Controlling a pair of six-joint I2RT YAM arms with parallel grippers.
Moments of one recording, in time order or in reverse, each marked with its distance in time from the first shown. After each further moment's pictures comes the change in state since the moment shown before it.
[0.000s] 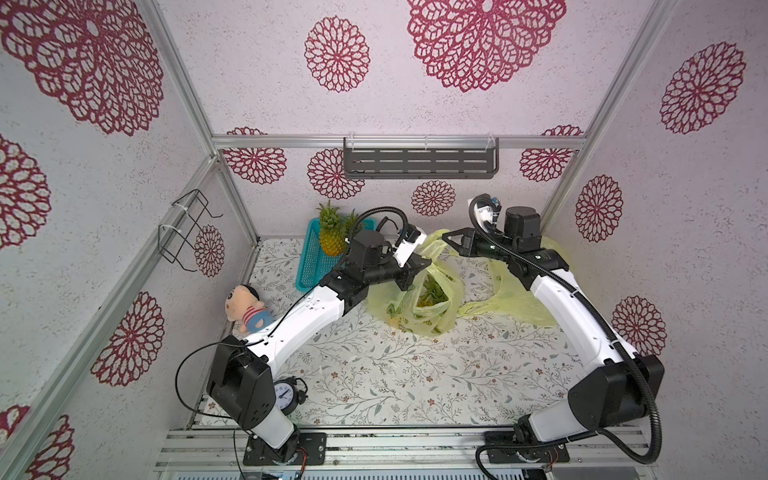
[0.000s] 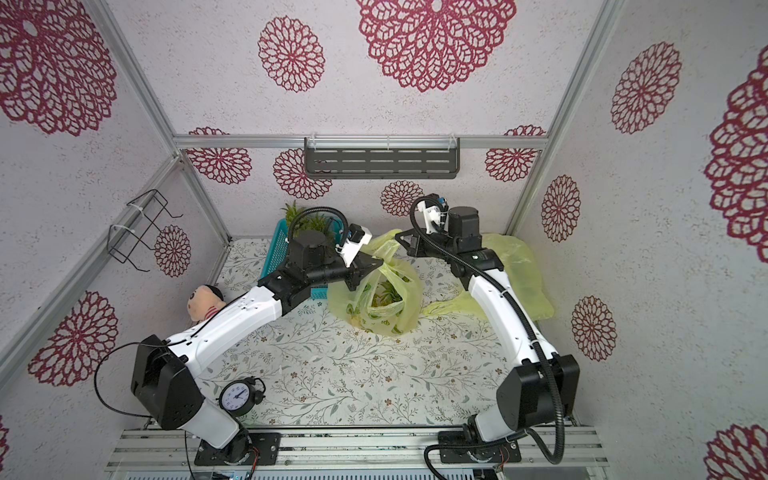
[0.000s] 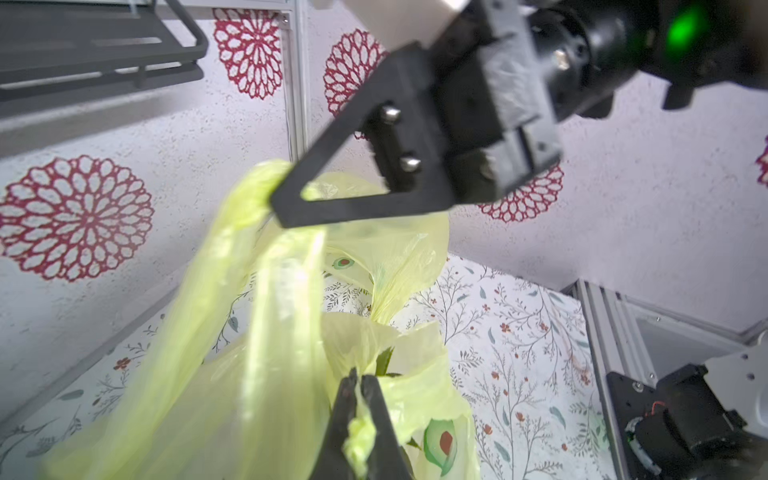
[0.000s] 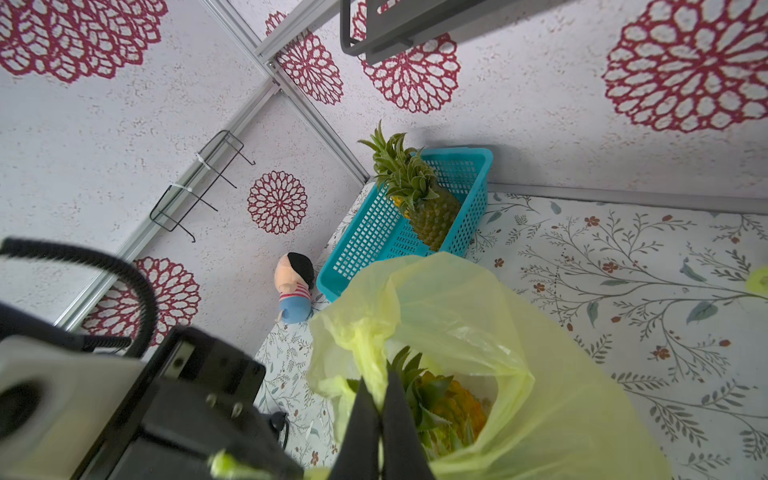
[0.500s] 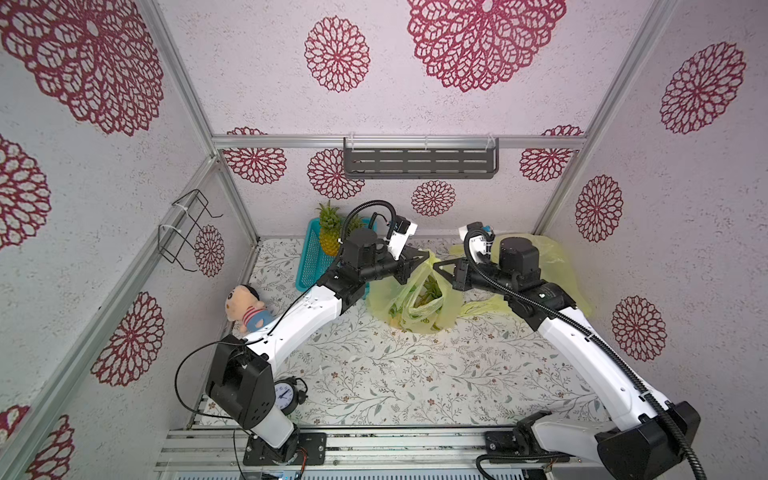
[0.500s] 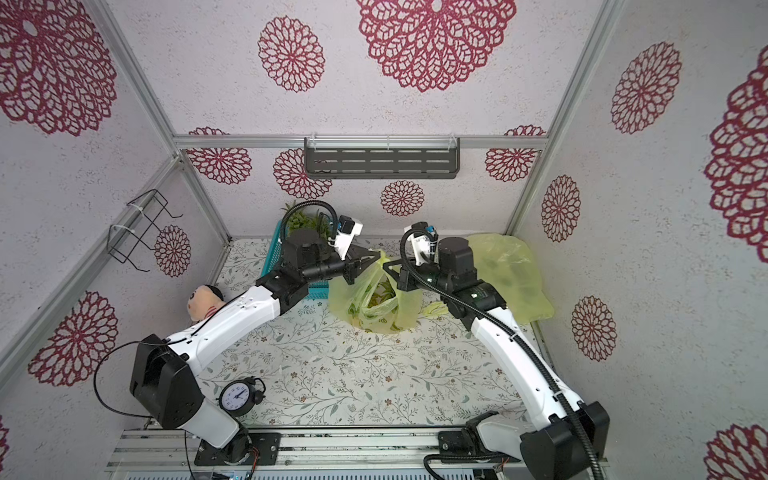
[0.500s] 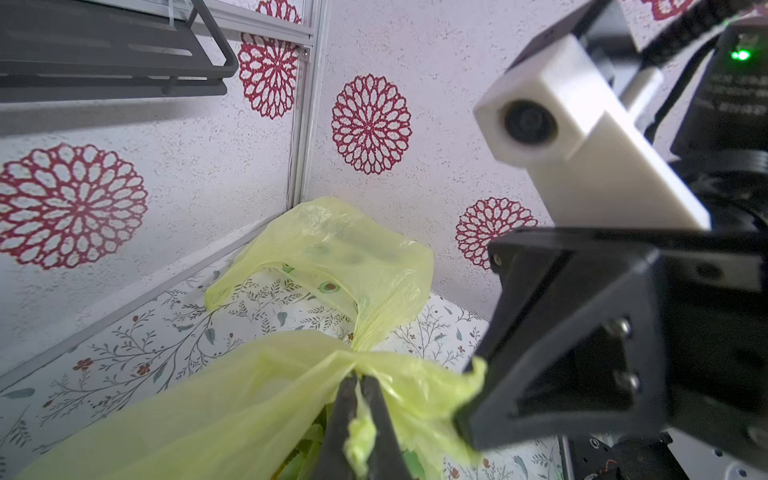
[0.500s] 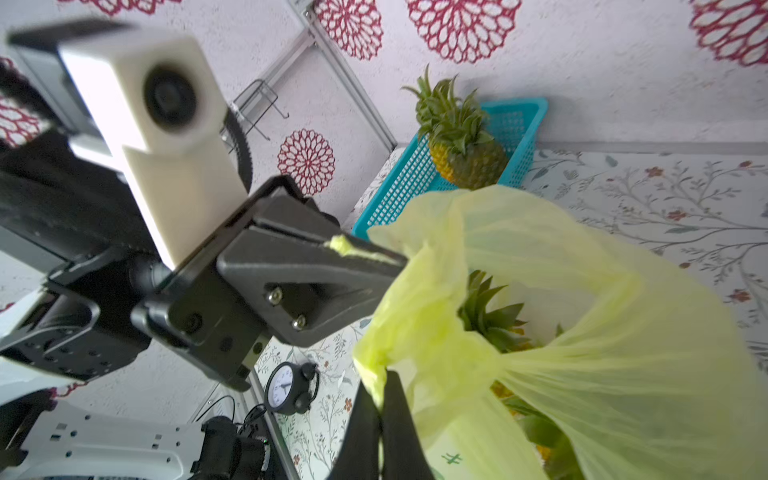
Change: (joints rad) left arm 0.018 0.000 -0.014 0.094 0.013 -0.174; right arm 0.209 -0.237 -0.260 0.028 0.128 0.044
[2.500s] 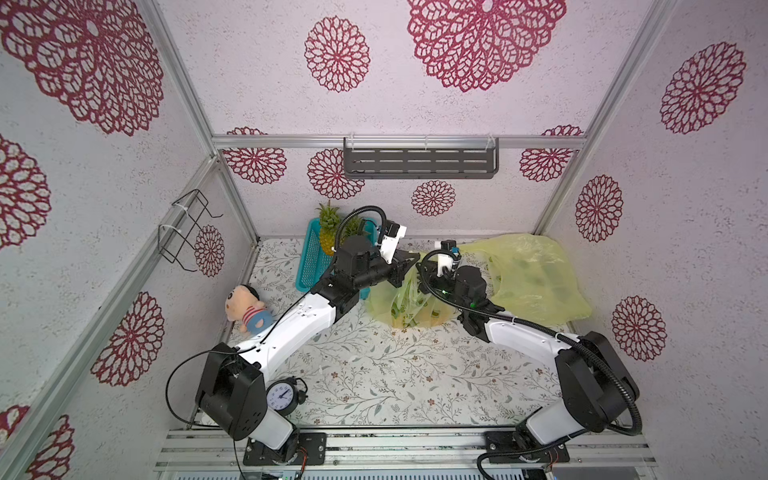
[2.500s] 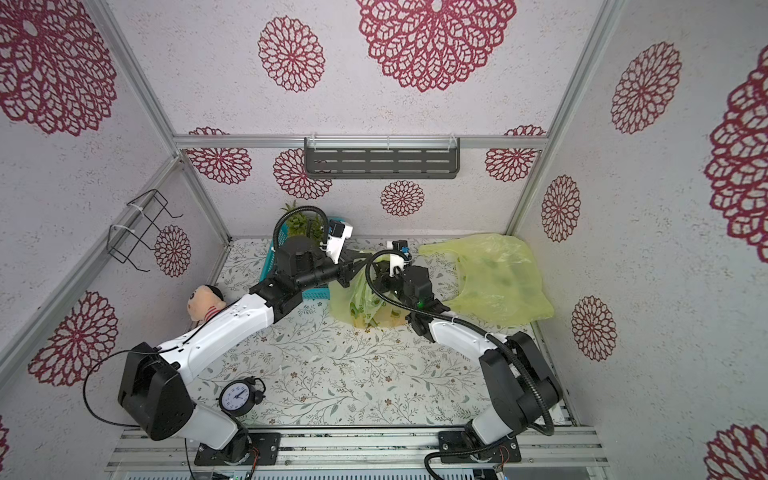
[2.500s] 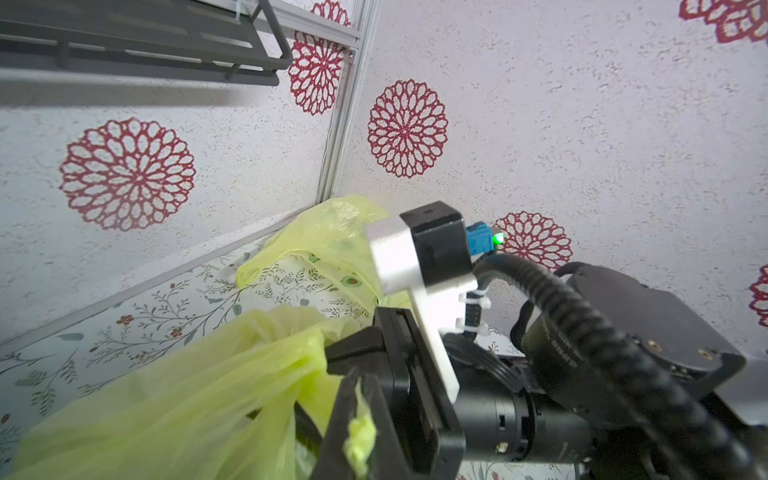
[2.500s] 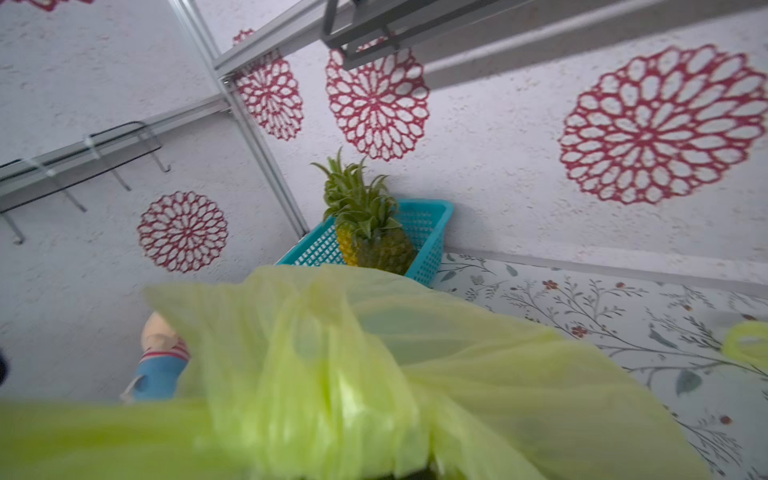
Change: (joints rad) left arm 0.013 -0.078 -0.110 0.019 -0.100 -0.056; right arm 0.109 0.305 -0.307 0.891 0.507 -0.101
